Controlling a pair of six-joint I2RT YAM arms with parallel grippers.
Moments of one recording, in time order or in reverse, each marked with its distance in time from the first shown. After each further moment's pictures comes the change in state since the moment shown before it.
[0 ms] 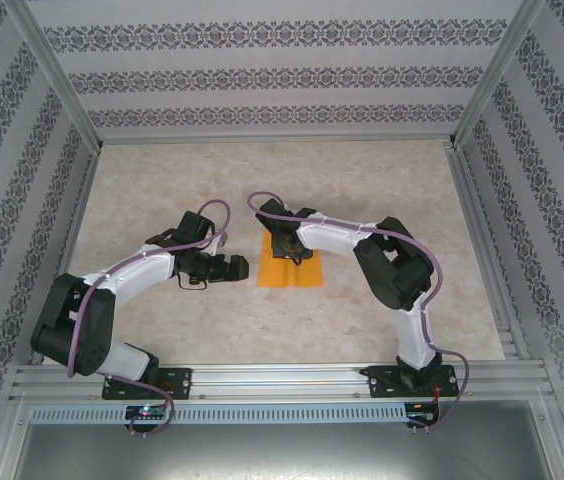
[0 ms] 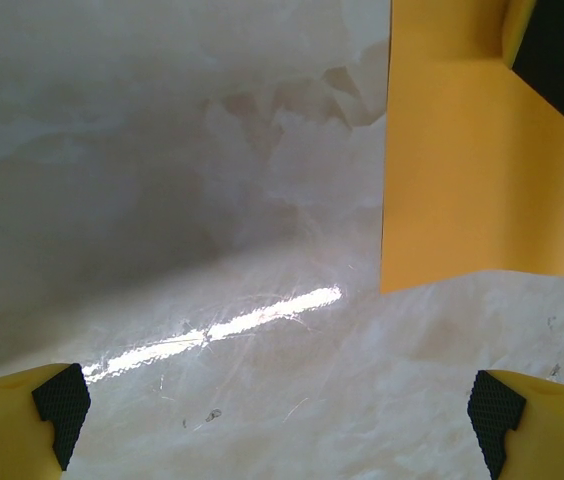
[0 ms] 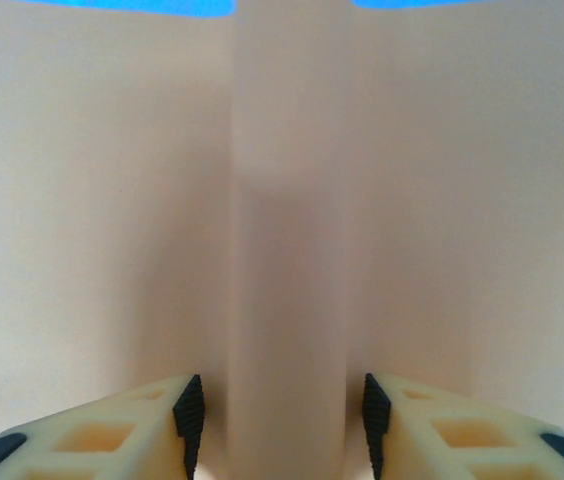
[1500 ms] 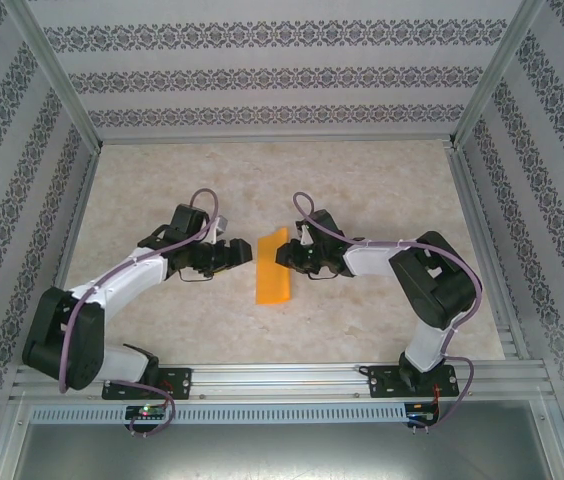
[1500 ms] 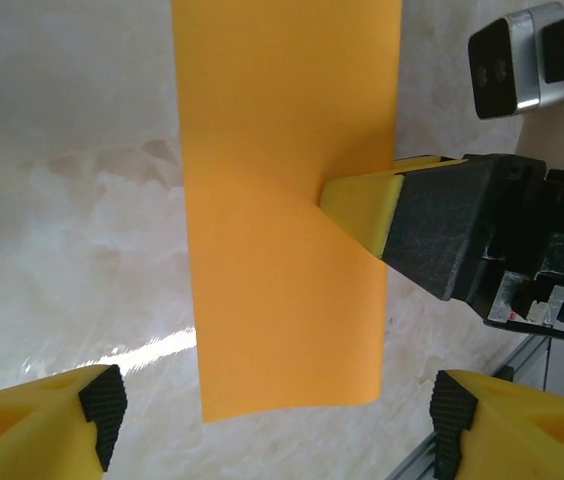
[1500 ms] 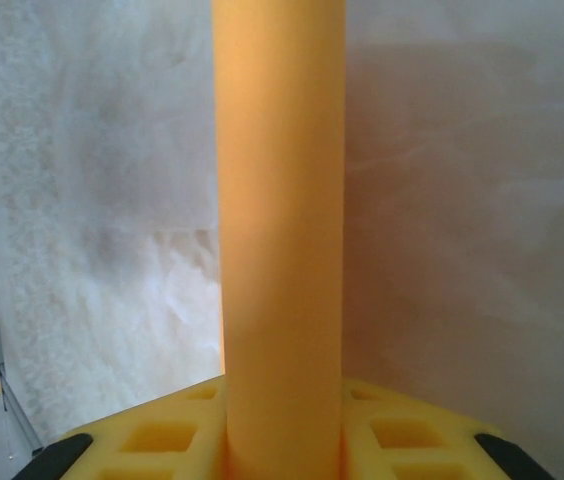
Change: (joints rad) left arm -0.003 -0.063 0.003 0.154 0.175 -0.235; right arm -0.153 -0.269 -0.568 0.750 -0.694 0.114
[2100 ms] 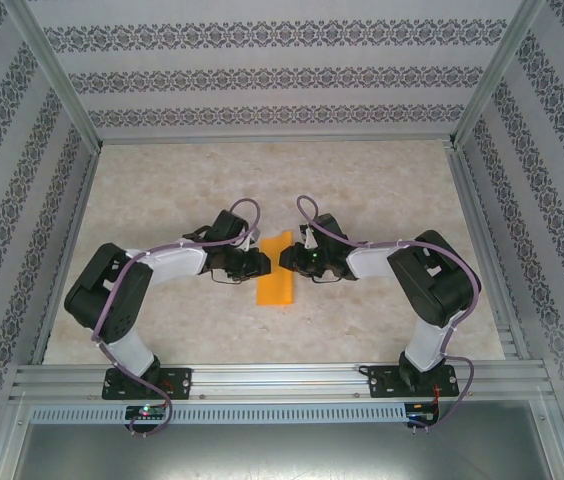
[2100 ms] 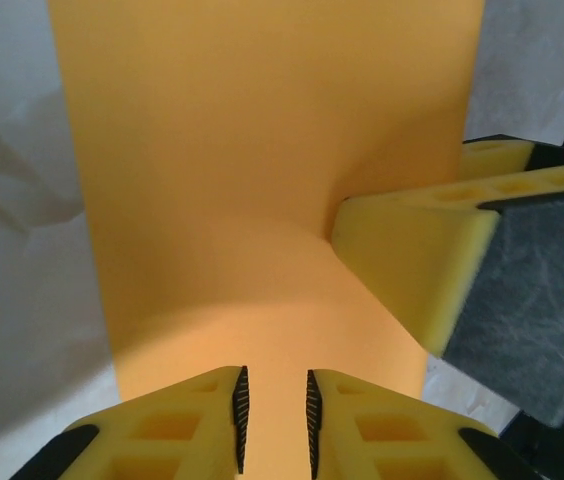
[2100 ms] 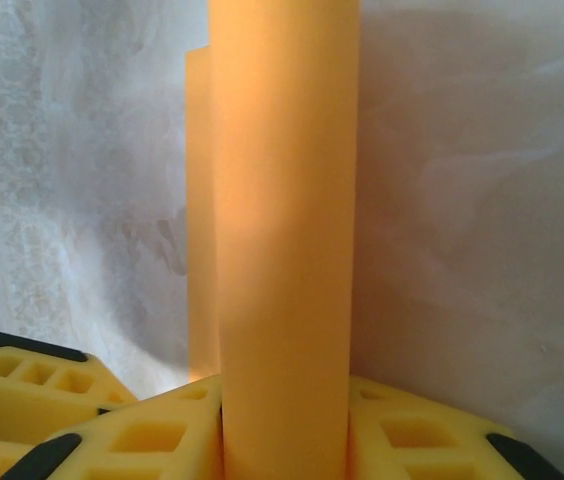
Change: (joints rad) left arm -0.171 0.313 0.095 0.137 -0.056 -0.053; right arm -0.020 0.010 -0.048 0.064 -0.026 -0.004
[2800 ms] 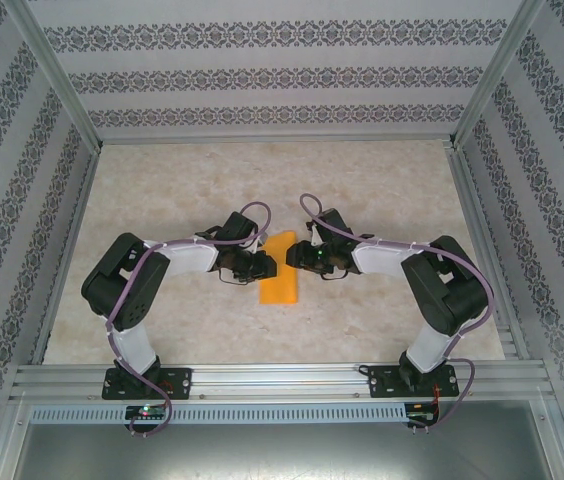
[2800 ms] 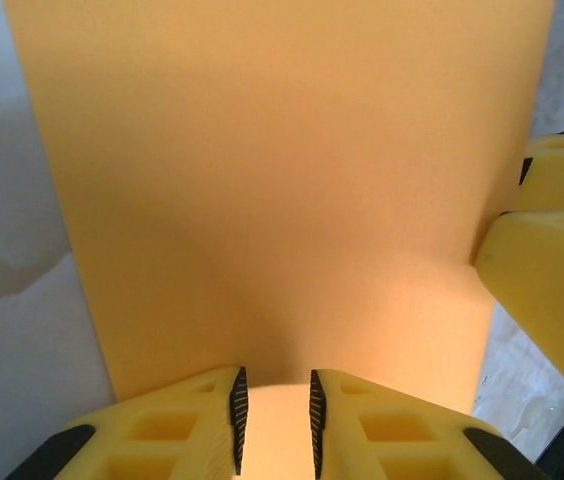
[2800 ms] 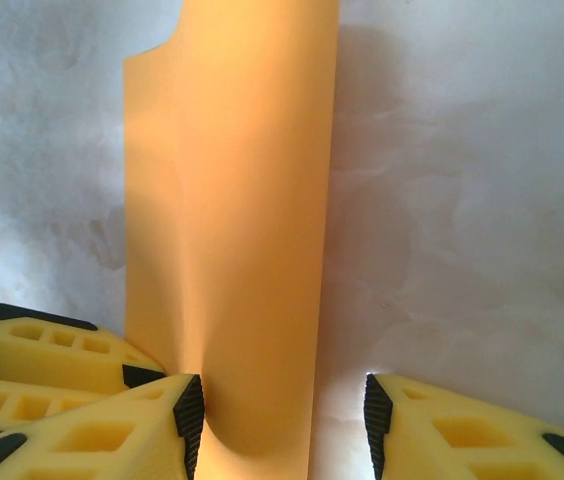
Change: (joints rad) left arm -0.025 0.100 0.049 0.007 -0.012 0.021; right arm -0.016 -0.078 0.057 -0.265 0.126 -0.152
